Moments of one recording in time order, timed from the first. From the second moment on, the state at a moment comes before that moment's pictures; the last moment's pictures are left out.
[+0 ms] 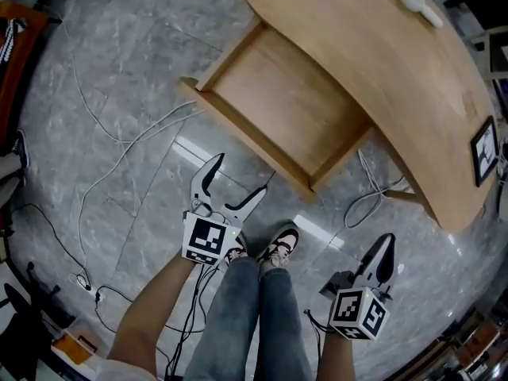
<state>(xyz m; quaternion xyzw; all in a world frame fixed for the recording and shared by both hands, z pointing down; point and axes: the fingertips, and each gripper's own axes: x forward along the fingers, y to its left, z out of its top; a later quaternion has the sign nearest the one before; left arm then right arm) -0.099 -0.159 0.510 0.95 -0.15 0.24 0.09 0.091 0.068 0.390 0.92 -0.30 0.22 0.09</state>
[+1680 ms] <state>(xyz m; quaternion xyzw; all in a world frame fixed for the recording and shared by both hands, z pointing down) -0.060 -0.199 0.557 0.97 -0.11 0.19 0.07 0.113 0.057 0.488 0.92 -0.30 0.23 0.11</state>
